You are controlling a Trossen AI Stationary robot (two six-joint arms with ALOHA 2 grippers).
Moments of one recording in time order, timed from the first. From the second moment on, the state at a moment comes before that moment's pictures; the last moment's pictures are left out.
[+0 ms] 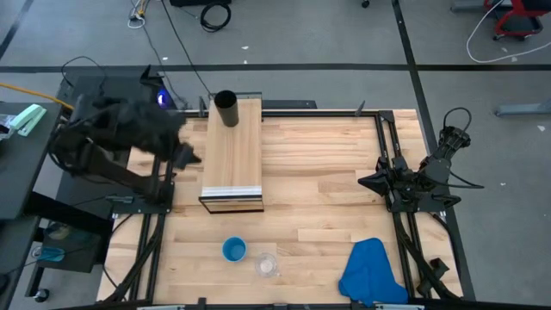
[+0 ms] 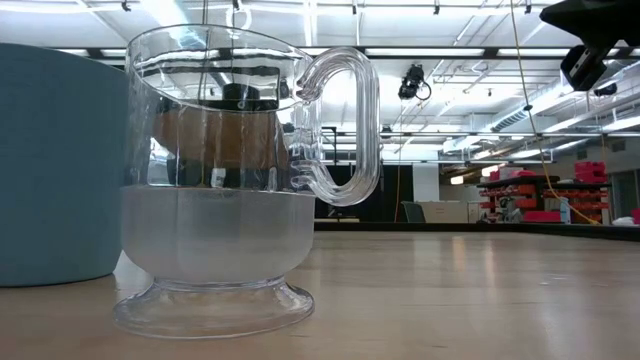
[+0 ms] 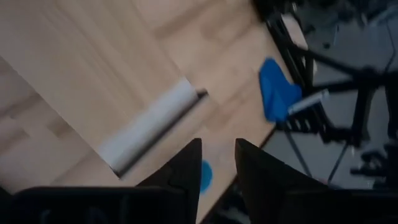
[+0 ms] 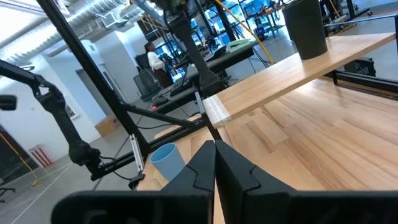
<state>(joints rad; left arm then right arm) -0.02 1.28 2.02 -1.57 -0.01 -1.01 0.76 0.12 0.28 -0.17 0.80 0.47</state>
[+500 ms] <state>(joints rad) -0.54 1.43 1.65 -1.51 -0.13 -1.40 0.76 0.12 0.28 -0.17 0.80 0.47</state>
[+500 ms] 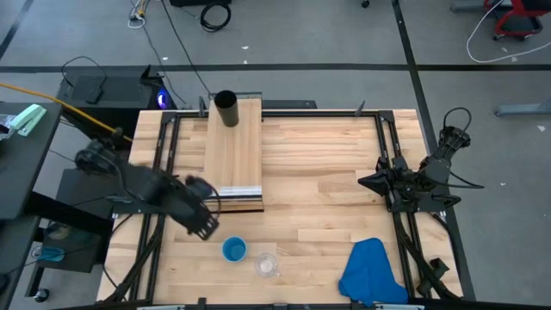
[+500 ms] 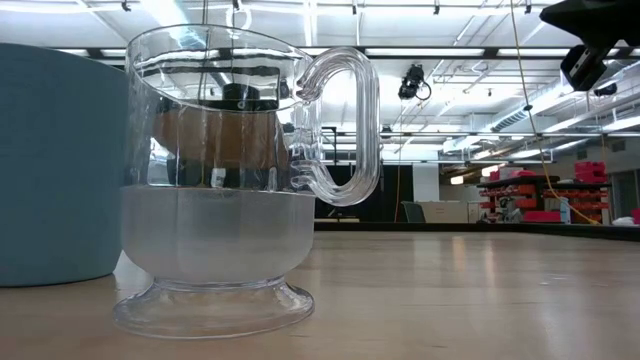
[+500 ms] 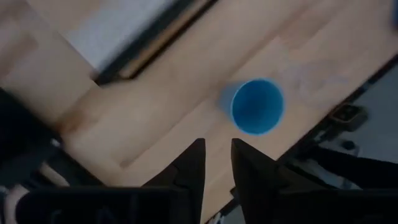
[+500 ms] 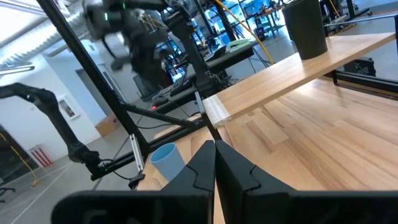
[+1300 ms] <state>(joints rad) -0.58 1.47 1.26 -0.95 -0.12 -1.54 0.76 0.12 0.28 -0.17 0.80 0.47</state>
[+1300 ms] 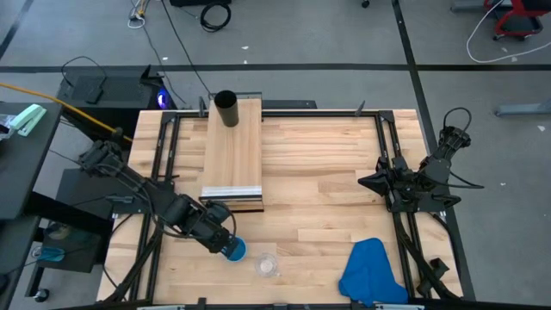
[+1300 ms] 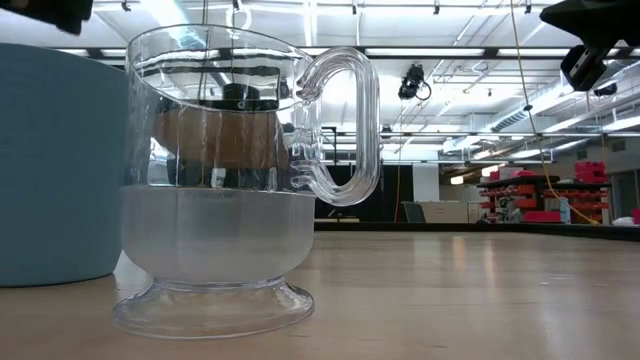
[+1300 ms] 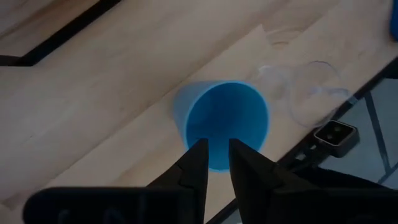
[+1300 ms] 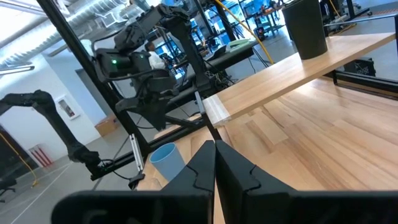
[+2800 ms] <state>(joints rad) -0.58 1.63 1.17 -0.85 -0.09 -1.56 0.76 0.12 0.28 -0.17 0.80 0.47</state>
